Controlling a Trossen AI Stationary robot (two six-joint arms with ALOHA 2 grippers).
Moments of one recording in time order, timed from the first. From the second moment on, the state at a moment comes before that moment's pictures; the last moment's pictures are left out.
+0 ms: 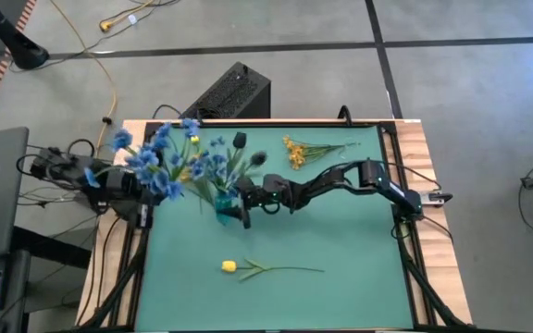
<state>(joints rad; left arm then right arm) -0.41 0.53 0.66 0.26 -0.29 0.28 -0.05 2.31 1.31 1.08 -0.23 0.28</state>
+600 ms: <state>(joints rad) -0.50 0.81 0.34 1.03 -0.29 0.37 -0.04 2.31 1.32 1.10 -0.24 0.35</state>
